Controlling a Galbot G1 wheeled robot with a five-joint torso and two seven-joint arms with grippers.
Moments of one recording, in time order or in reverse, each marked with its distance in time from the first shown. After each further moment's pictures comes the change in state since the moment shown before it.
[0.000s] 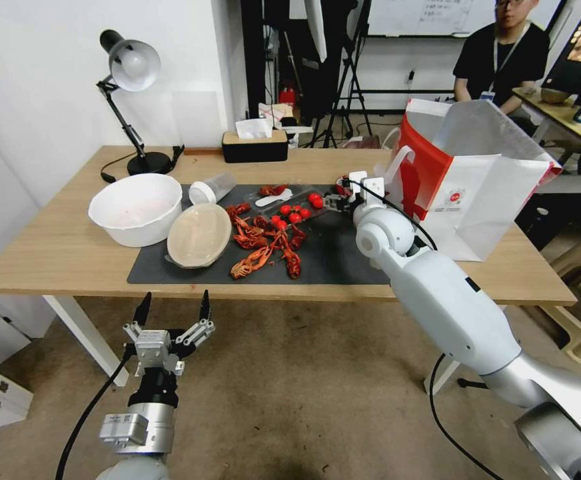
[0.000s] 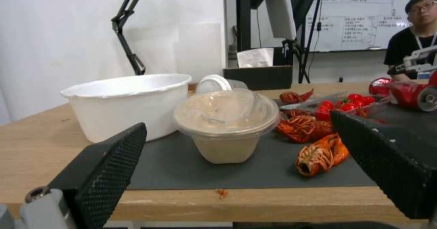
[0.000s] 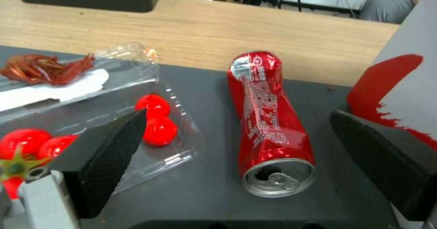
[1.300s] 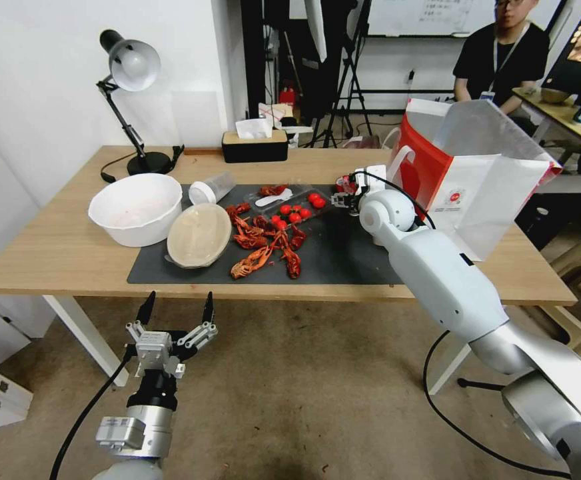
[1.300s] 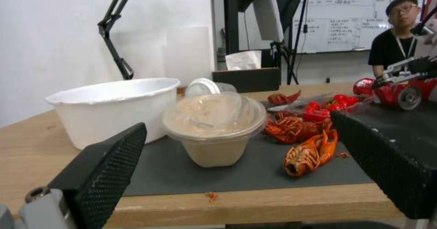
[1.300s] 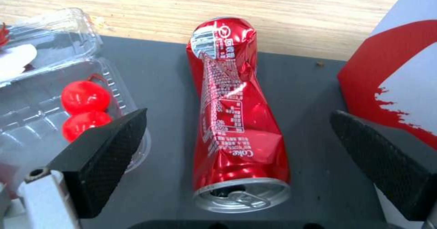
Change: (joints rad) left arm 0.011 0.016 -0.015 -0.005 -0.014 -0.012 0.047; right arm 0.099 0.038 0.008 -0.192 0.032 -0.083 -0.033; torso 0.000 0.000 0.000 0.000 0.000
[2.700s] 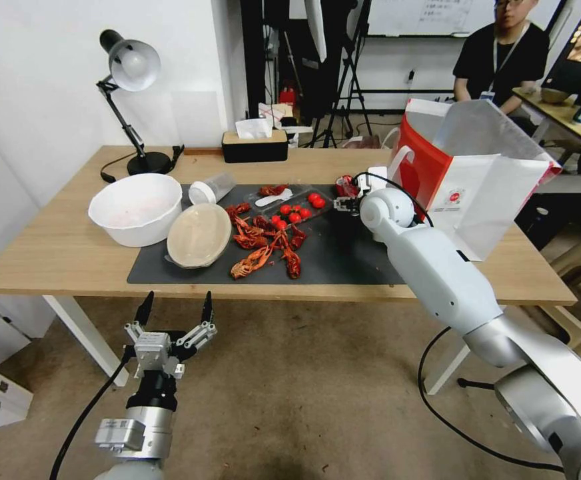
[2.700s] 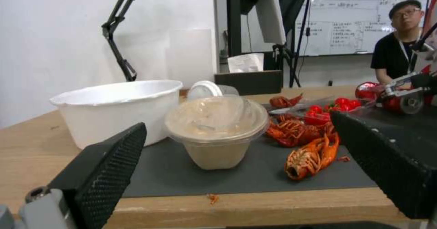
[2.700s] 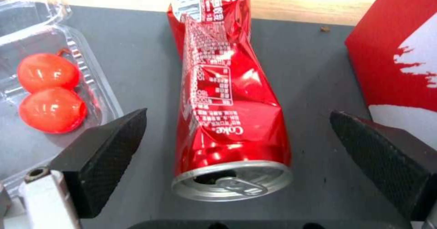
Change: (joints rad) left arm 0.005 -0.009 0.003 -0.003 0.005 -0.010 -0.007; right arm 0.010 0.014 0.012 -0.060 0.039 -0.024 0.007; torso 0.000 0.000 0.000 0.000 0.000
